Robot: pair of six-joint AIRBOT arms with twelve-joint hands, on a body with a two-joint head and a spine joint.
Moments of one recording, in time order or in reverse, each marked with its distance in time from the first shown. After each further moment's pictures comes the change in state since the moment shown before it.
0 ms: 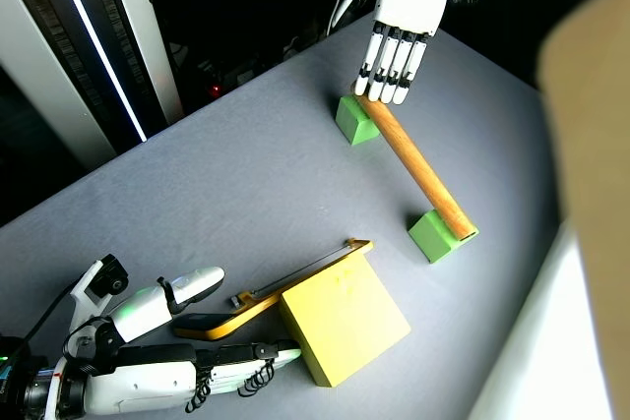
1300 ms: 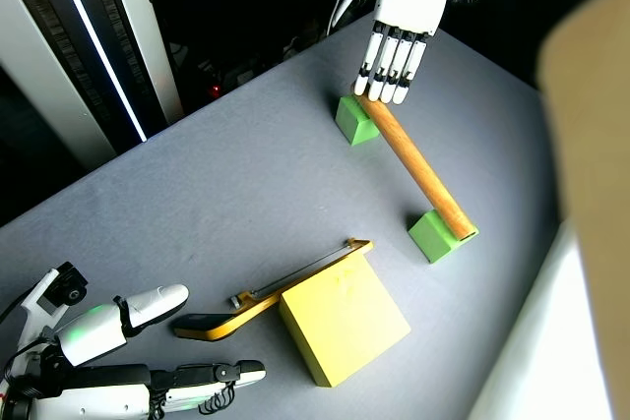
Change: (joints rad) left arm 0.000 0.001 0.000 0.014 -0.002 -0.001; right arm -0.061 0.074 -0.035 -0.007 0.035 0.066
